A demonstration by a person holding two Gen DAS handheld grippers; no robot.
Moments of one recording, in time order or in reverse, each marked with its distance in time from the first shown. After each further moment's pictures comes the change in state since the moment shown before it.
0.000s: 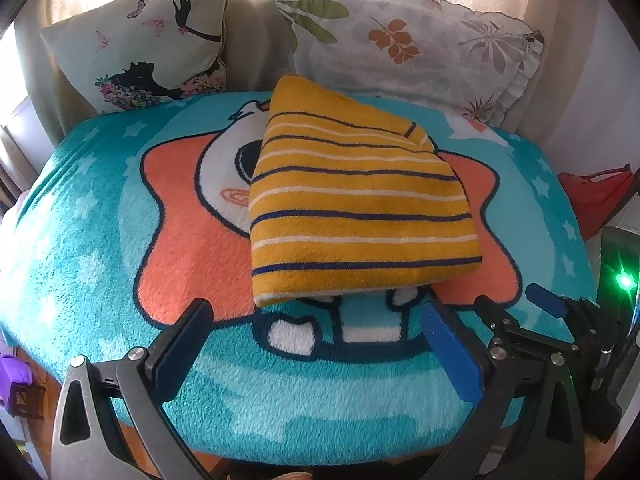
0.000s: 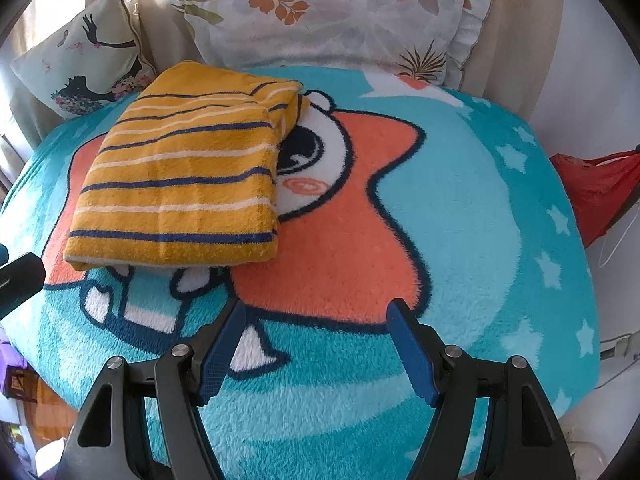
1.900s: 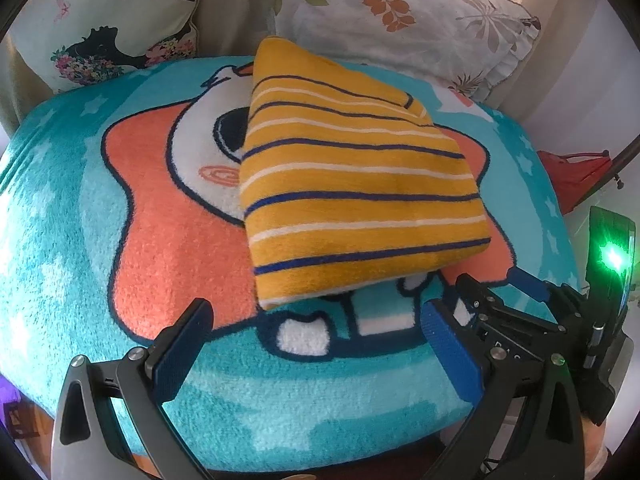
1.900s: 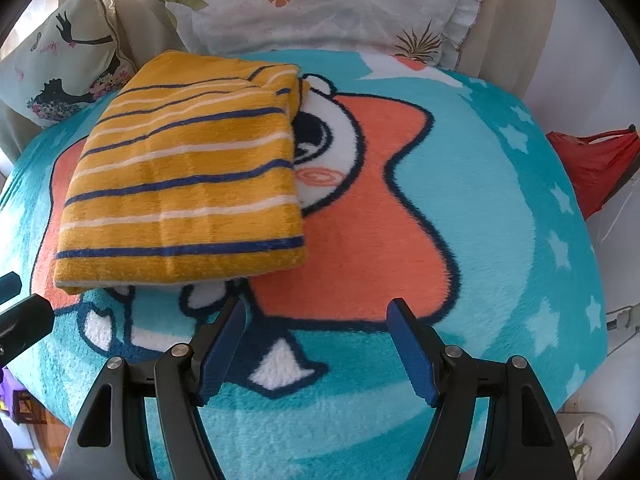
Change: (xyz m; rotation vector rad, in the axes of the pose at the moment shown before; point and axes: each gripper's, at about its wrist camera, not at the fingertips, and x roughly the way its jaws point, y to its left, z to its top) left arm 0.033 0.036 0.009 0.037 0.121 -0.157; right arm 0.015 0.029 0.006 0.085 0.059 -0.055
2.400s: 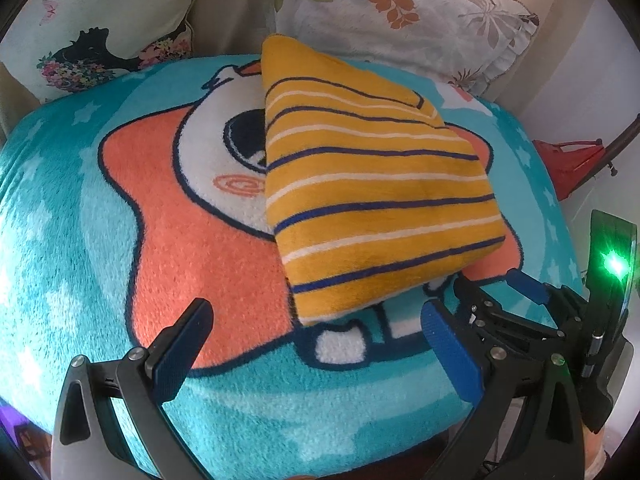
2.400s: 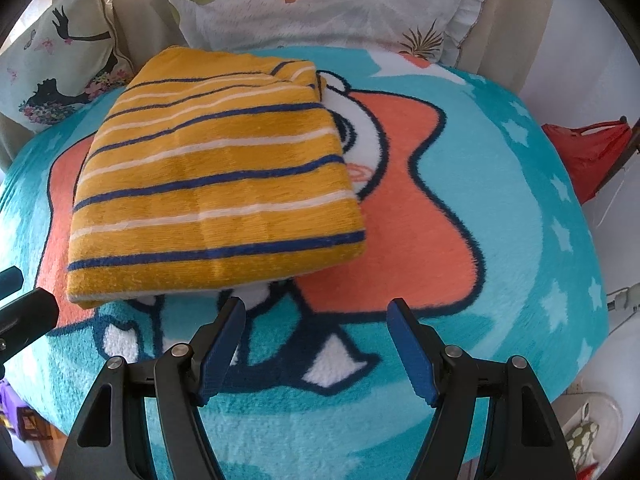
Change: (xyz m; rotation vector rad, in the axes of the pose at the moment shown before) left arm 0.004 0.027 0.011 0.050 0.029 -0.034; right arm 0.000 0.033 0.001 0.044 0.015 -0.037
